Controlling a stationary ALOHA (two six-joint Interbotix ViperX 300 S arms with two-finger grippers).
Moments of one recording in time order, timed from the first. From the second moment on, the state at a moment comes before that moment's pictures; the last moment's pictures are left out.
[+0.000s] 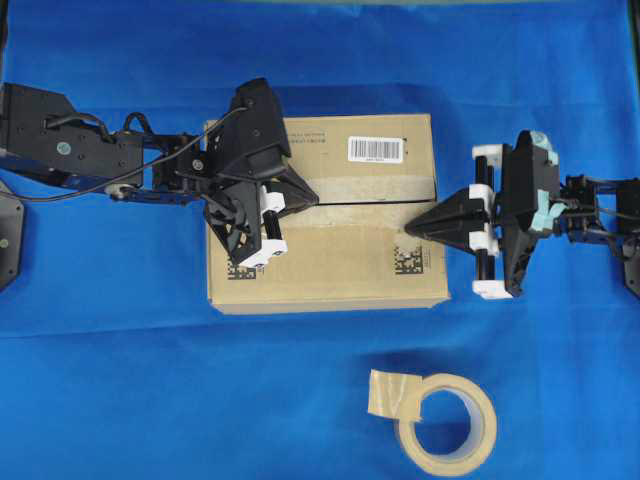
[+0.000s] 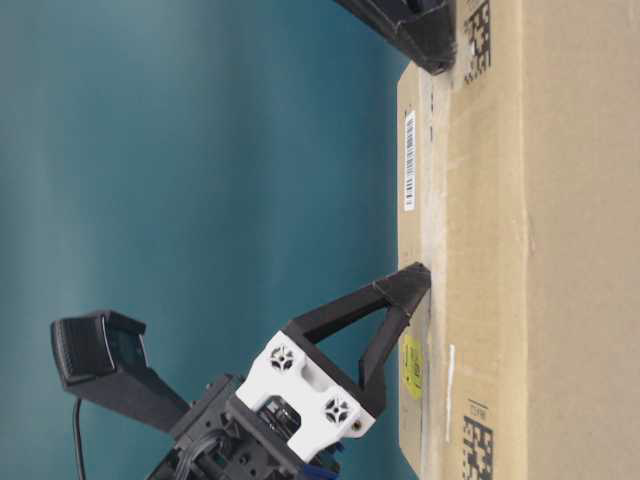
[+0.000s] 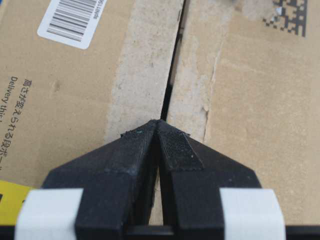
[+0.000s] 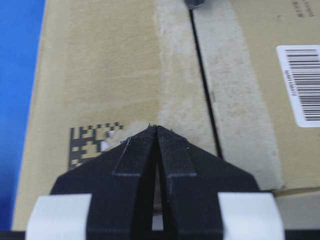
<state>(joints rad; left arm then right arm) 0.05 -0.04 0.64 -0.04 0.04 -0.19 0.01 -0.27 1.07 0.19 -0.39 0.06</state>
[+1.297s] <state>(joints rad) 0.01 -0.24 0.97 -0.04 -0.57 -0.02 -0.08 -0.27 1.07 0.19 -0.37 0.06</state>
